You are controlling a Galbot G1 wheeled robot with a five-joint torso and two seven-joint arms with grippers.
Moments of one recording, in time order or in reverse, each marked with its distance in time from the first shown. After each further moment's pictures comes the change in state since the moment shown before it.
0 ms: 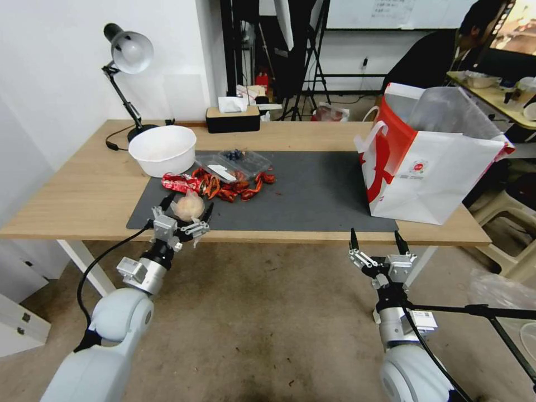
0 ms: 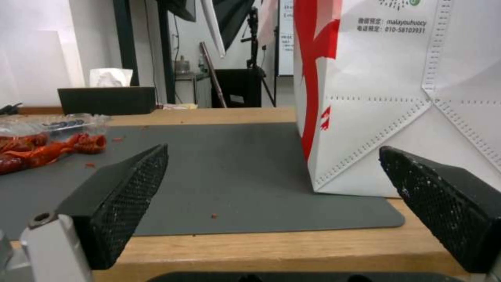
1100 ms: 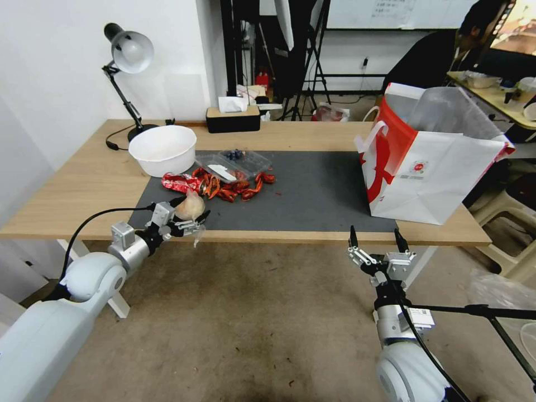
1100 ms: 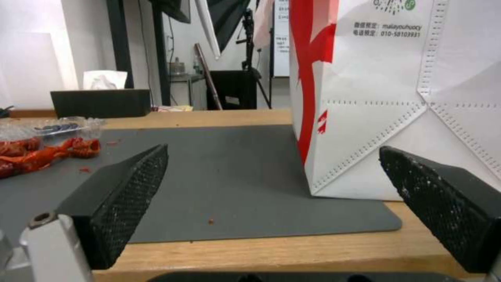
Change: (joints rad) left arm -0.180 0.293 0.122 0.106 -0.217 0.303 0.103; right arm 0.007 0.021 0.000 0.001 -0.017 -0.010 0.011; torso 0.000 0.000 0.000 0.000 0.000
